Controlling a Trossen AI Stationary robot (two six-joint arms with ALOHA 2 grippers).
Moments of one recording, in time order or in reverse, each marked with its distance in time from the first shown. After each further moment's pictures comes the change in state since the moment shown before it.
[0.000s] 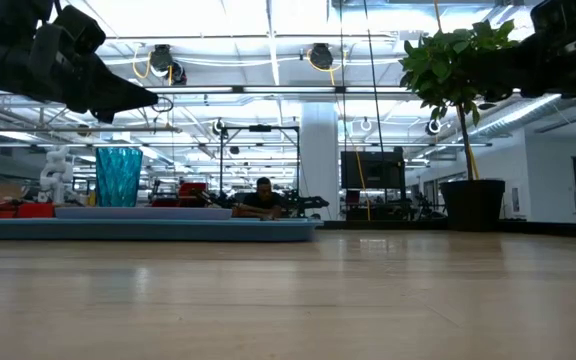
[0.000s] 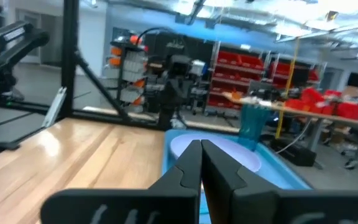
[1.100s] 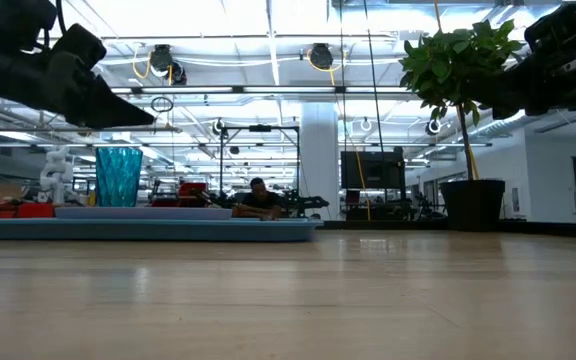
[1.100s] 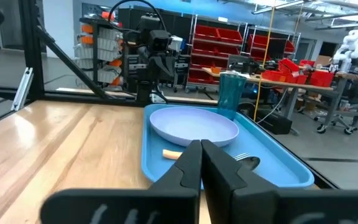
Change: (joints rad) left arm 0.066 -0.070 -0.001 -0.148 -0.074 0.021; right arm -0.001 -0.129 0.000 -0.244 0.108 0.051
